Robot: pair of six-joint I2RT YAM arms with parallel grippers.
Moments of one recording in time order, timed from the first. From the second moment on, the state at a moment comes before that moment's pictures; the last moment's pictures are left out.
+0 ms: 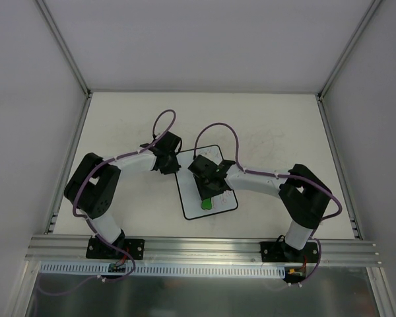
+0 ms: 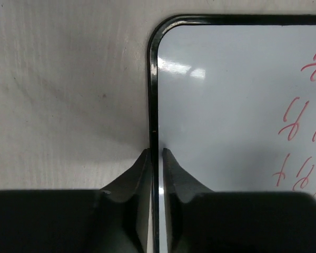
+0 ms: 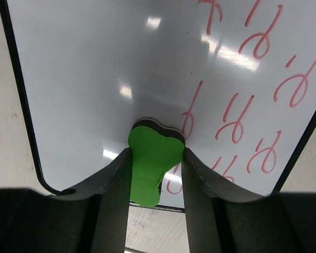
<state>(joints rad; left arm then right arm) -0.55 1.70 0.96 -0.35 -0.15 -0.79 1.01 1.75 1.11 -0.58 0.17 0.58</state>
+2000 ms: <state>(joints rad) -0.53 1.72 0.94 -0.25 -0.01 -0.84 1.00 1.66 1.00 -0.56 0.20 0.72</state>
